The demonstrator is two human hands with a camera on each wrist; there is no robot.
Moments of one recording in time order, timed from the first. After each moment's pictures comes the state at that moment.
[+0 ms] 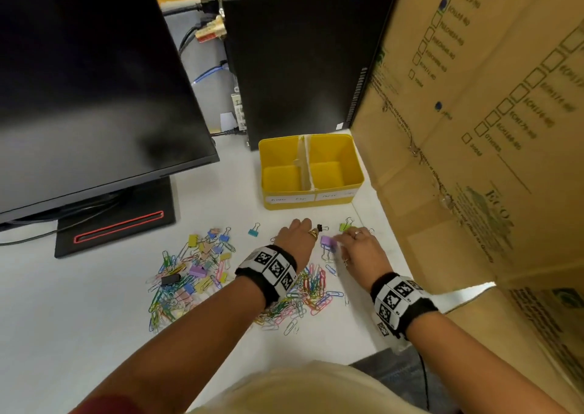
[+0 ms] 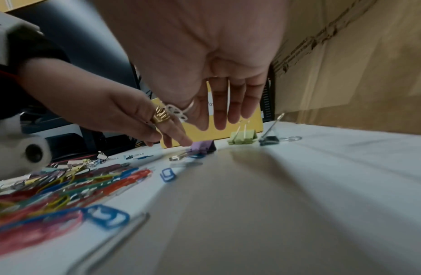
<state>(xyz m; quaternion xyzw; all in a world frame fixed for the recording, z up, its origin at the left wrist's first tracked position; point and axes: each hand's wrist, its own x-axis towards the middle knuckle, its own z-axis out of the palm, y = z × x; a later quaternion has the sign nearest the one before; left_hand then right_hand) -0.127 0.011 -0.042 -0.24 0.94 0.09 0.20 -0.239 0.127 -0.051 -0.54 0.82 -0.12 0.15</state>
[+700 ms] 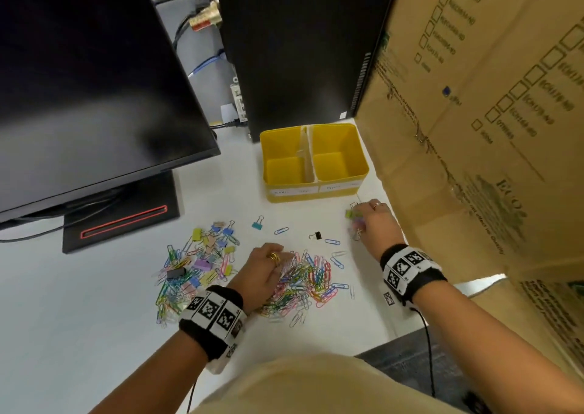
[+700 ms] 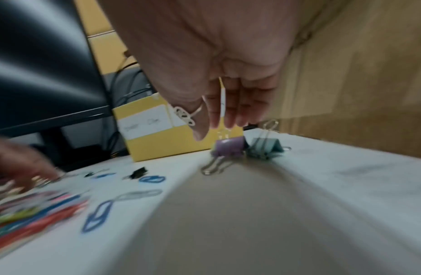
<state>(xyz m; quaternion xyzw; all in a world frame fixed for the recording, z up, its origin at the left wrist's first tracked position) -0.026 0.017 -0.058 -0.30 0.88 0.37 0.05 -0.272 0.109 -0.051 -0.45 0.86 -0.16 0.16</state>
